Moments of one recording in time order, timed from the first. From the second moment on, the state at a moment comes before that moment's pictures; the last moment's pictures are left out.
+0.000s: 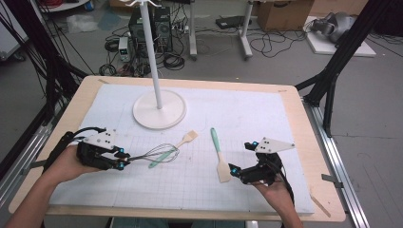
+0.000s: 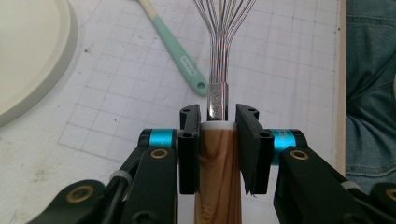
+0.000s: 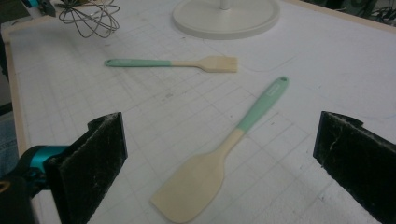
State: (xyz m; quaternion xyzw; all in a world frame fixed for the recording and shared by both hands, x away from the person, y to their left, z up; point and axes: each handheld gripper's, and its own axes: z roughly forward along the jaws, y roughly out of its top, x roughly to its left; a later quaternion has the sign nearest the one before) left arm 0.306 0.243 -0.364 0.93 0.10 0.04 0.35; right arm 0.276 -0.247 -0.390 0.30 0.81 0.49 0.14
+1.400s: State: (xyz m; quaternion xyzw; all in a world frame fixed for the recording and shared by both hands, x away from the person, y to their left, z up) left arm 0.304 0.177 -0.350 0.94 0.05 0.03 0.34; right arm 0.293 -0.195 -0.344 0.21 0.84 0.49 0.09
